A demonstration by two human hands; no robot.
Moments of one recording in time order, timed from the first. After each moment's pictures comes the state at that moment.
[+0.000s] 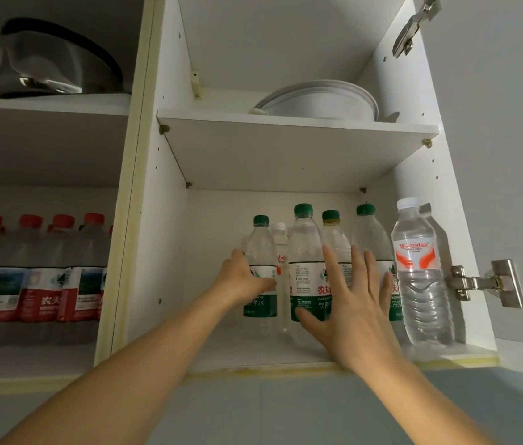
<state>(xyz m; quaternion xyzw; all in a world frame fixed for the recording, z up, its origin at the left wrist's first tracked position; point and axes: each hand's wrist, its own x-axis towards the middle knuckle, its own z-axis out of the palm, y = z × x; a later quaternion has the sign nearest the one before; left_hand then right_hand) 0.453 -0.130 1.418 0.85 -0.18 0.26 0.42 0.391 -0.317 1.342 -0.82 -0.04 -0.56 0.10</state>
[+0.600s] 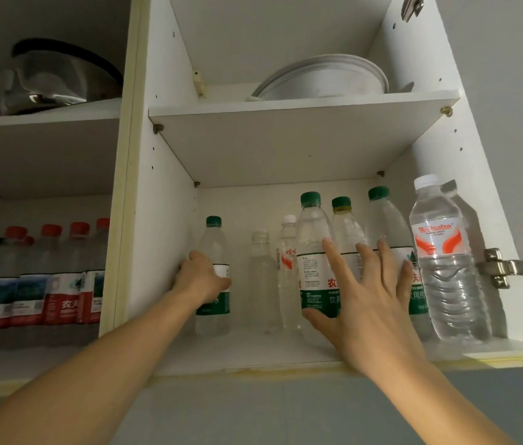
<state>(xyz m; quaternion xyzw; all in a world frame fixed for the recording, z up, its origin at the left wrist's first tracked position) 0.489 -0.070 1.420 0.88 0.02 0.35 0.32 0.381 -0.316 1.341 -0.83 -0.05 -0.55 0.09</state>
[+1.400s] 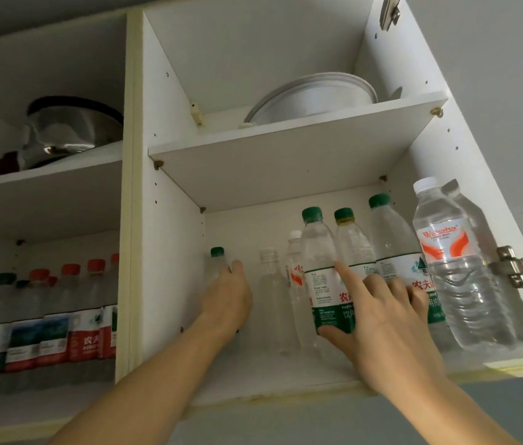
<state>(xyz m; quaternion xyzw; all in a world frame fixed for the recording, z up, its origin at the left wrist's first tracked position) 0.496 -0.095 1.418 0.88 -0.04 0.48 0.03 0.374 -0.314 1.338 -0.81 -0.02 -0.57 0.11</state>
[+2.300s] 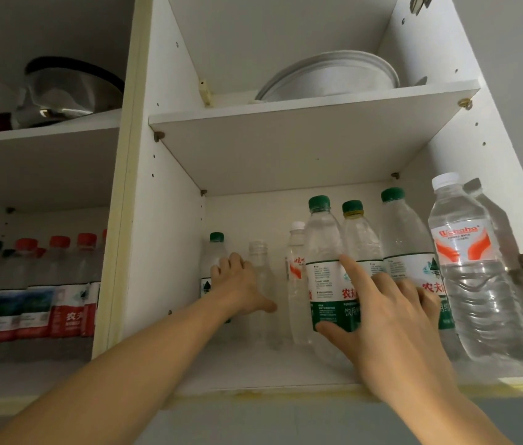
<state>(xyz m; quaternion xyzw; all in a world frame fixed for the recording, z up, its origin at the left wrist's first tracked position) 0.545 -0.109 1.426 0.93 -0.02 0.36 -0.02 0.380 -0.317 1.338 -0.81 -0.02 -0.58 0.12</state>
